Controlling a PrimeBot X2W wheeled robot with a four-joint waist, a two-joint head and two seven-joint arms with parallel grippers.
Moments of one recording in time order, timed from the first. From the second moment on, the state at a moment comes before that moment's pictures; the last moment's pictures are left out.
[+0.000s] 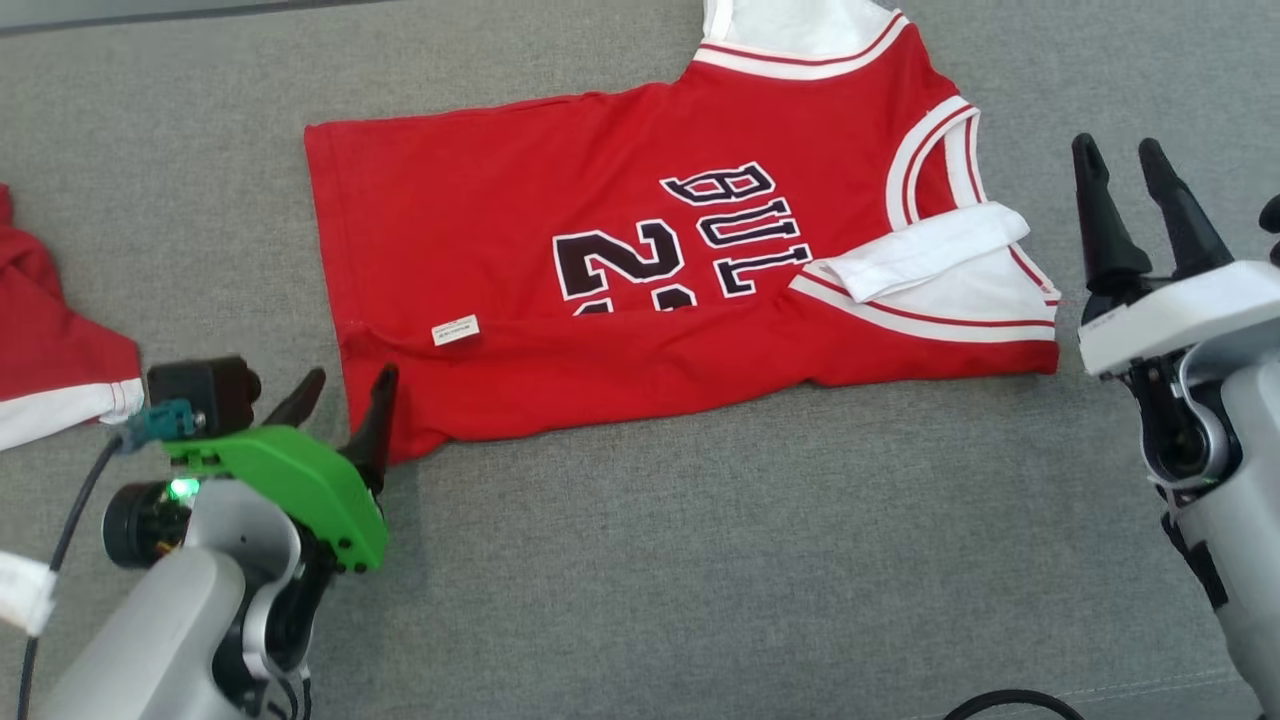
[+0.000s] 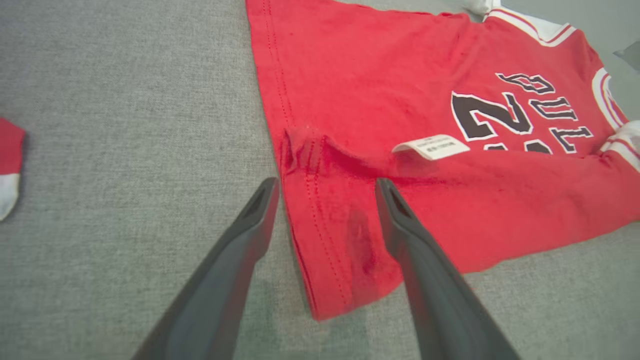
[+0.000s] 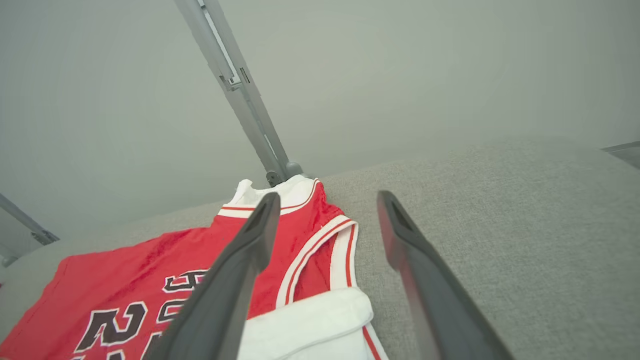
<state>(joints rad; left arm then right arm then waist) -0.43 0.50 -0.58 0.15 -0.91 0.22 0.15 -0.56 -0.36 0.18 0.42 0.74 0.13 -0.20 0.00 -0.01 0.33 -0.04</state>
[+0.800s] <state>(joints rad) -0.39 0.52 -0.60 0.18 -0.89 0.26 0.17 -0.39 -0.31 0.13 0.36 0.30 0.13 0.14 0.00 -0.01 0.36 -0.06</state>
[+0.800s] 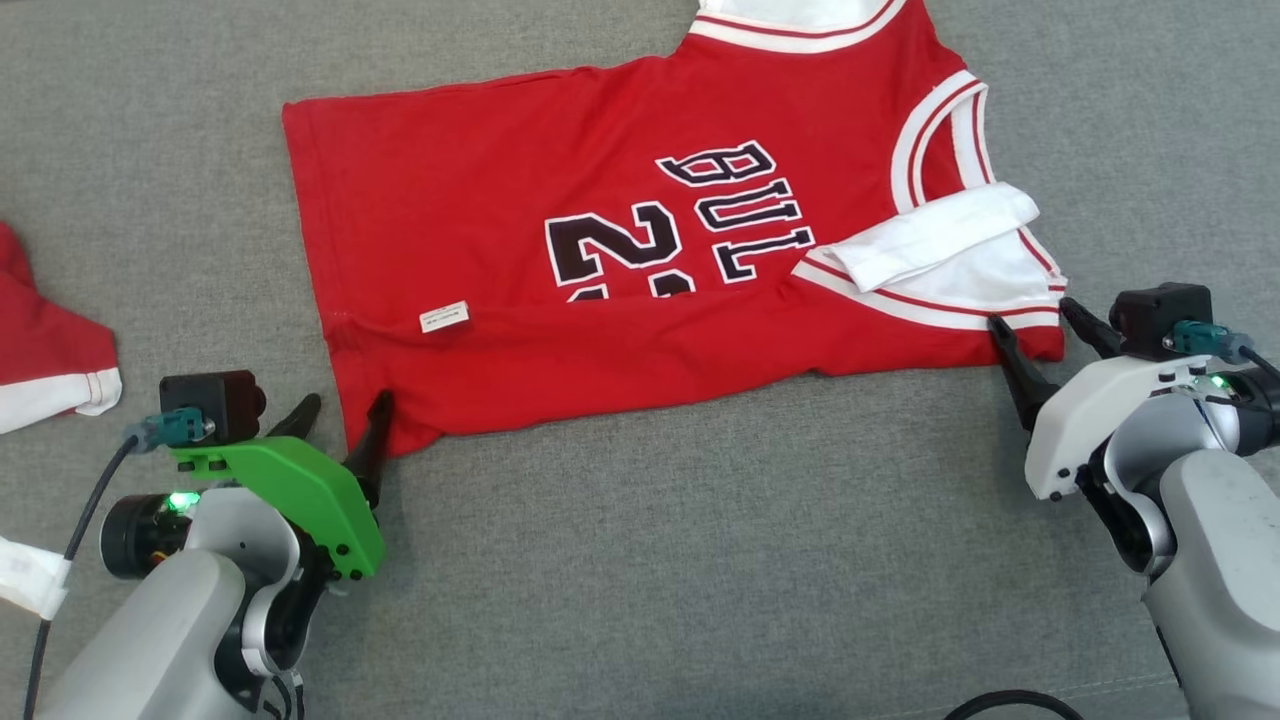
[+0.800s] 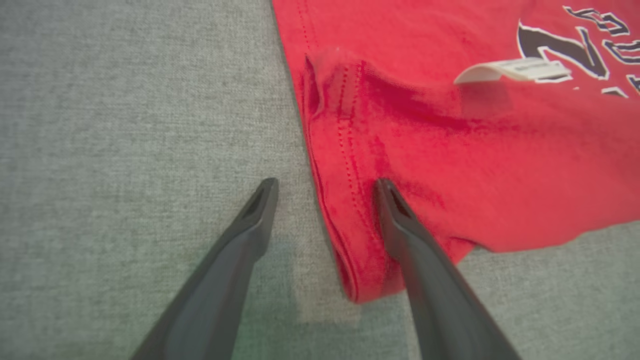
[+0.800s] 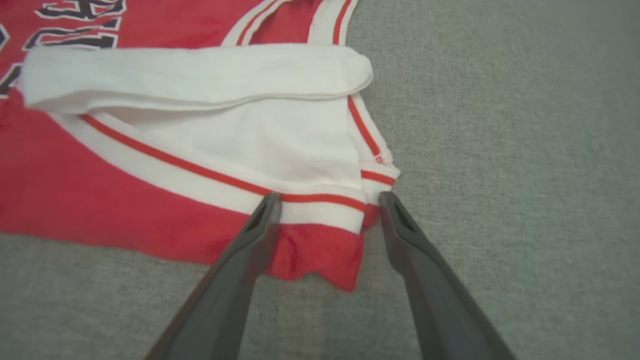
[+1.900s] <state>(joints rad) -0.10 0.79 -0.54 -0.21 -1.17 0.08 0.34 -0.05 -0.48 0.06 -0.10 0.66 0.13 0.53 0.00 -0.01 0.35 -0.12</state>
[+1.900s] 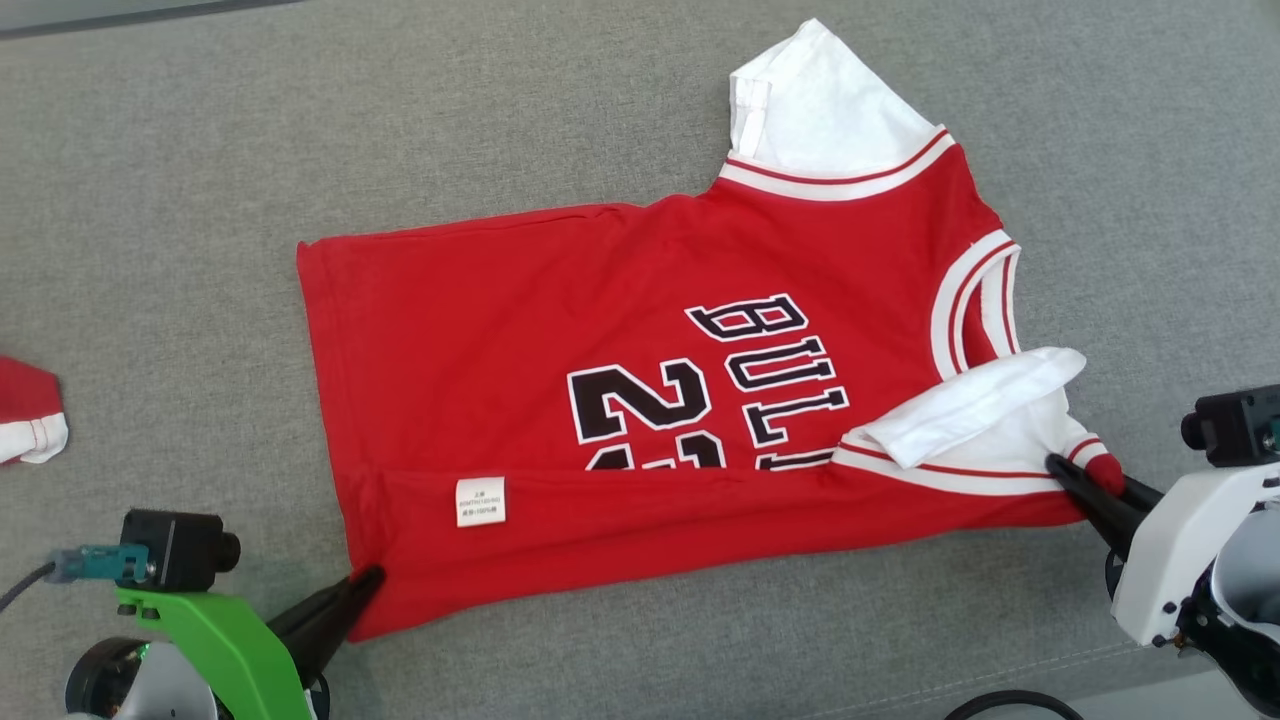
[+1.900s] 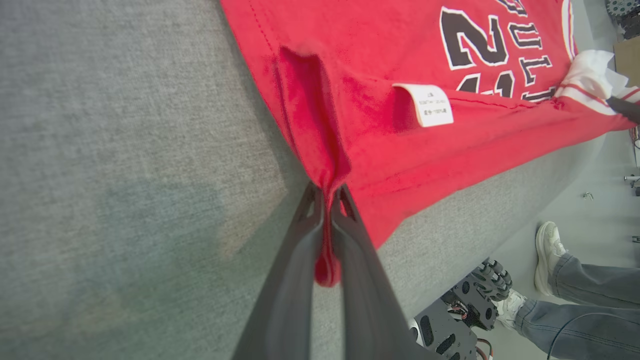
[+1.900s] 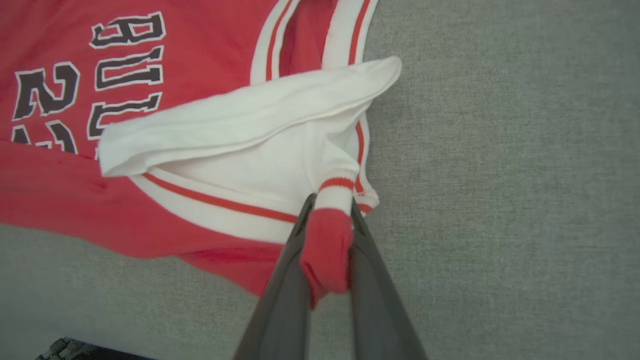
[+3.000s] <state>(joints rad) -0.76 0.59 -0.58 0.10 -0.96 0.12 0.40 -0.87 -0.40 0.11 0.31 0.33 0.13 0.45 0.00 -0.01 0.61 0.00</state>
